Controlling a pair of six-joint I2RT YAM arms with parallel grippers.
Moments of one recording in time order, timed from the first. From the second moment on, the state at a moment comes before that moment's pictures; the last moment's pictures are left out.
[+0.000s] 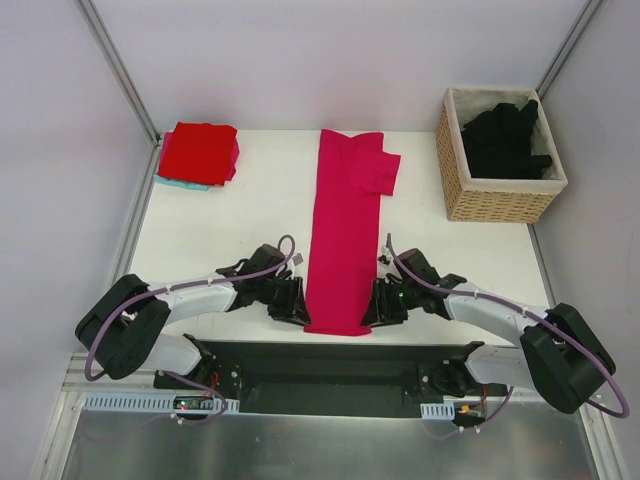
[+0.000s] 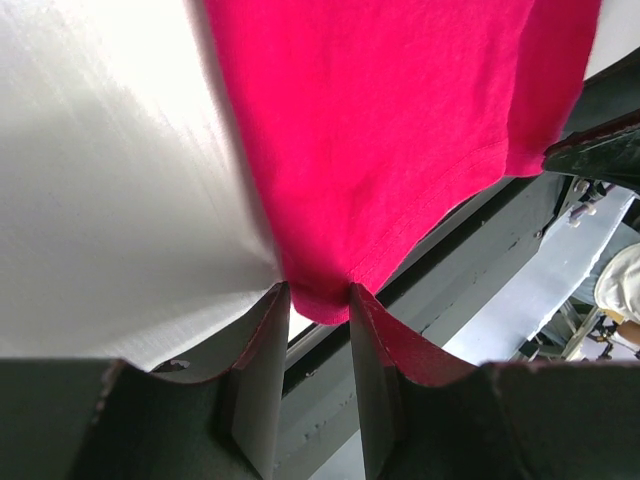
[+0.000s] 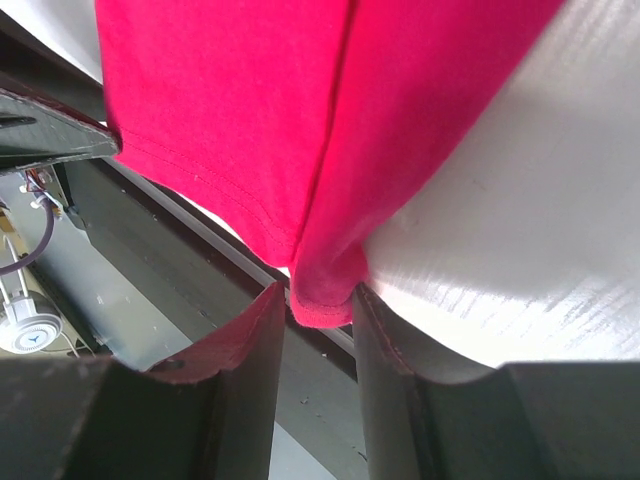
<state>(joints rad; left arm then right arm) -0.70 1.35 0.48 -0.12 0.52 -0.75 0.65 1.21 0.45 -0.27 -0.49 0.64</state>
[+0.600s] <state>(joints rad) -0.70 1.32 0.49 -0.19 0.51 -0.73 0.66 1.22 0.47 -0.28 -0.49 0.63</state>
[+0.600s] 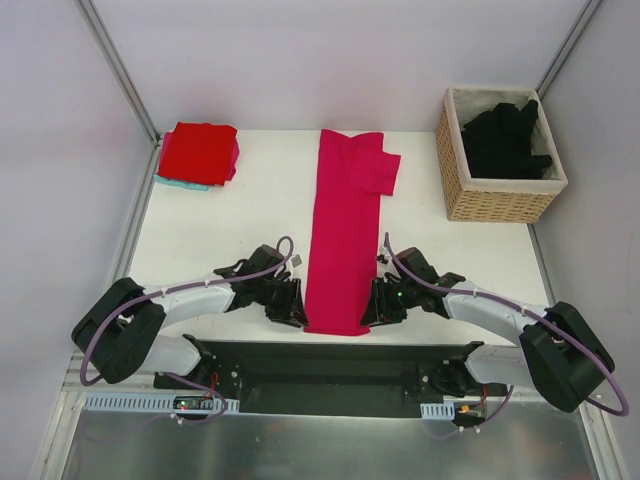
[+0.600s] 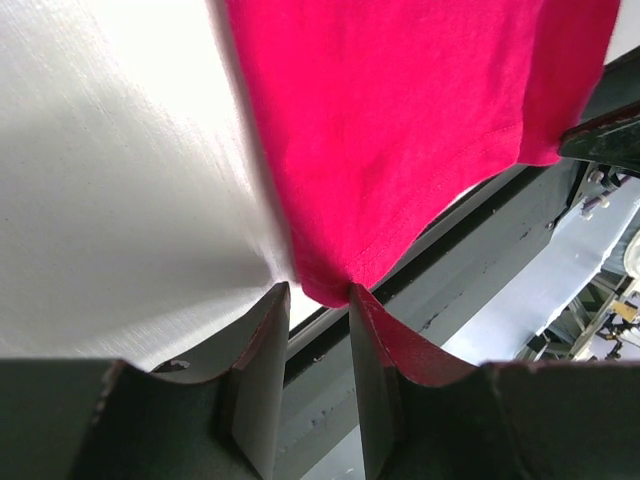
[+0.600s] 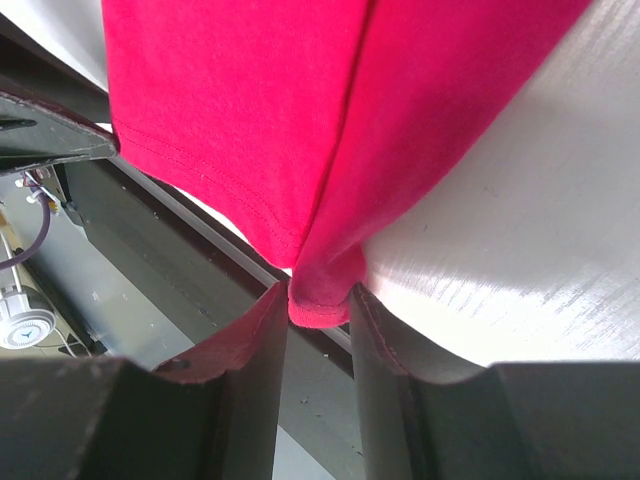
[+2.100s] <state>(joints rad) -0.70 1.23 0.49 -0.32 0.56 -0.73 0.67 1.16 0.49 -0.45 -0.52 0.56</state>
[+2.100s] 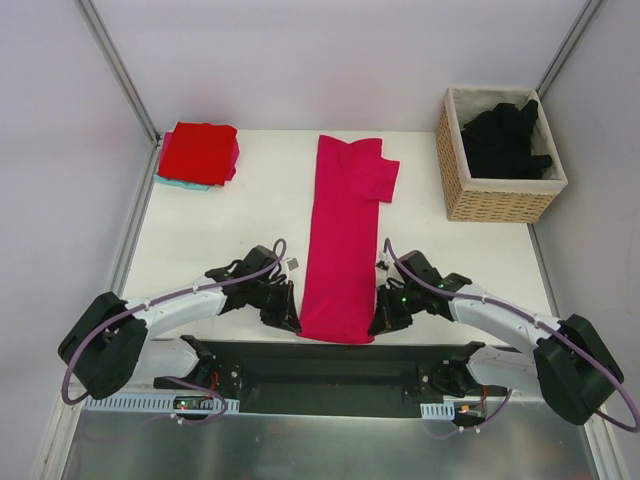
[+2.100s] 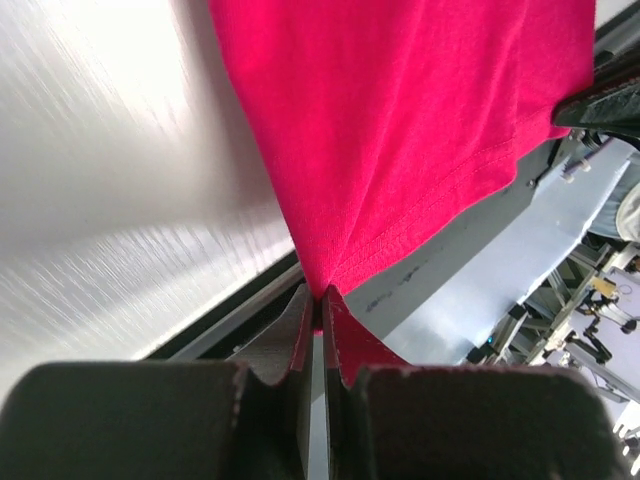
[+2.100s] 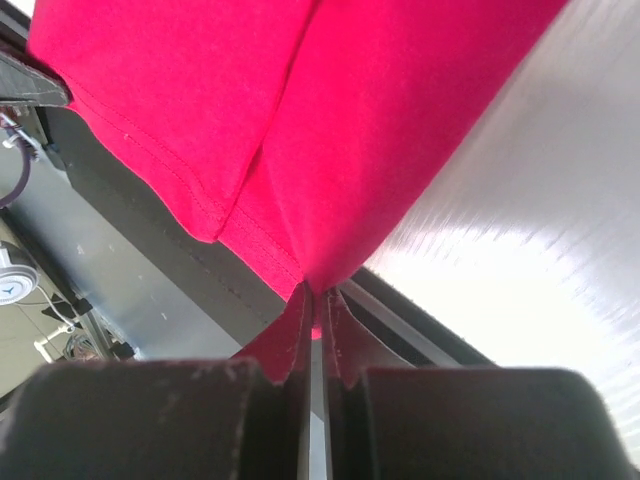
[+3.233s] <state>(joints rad) -0.71 1.47 0.92 -0.57 0.60 -0.61 0.64 1.22 0.81 -0.71 -0.43 0.42</state>
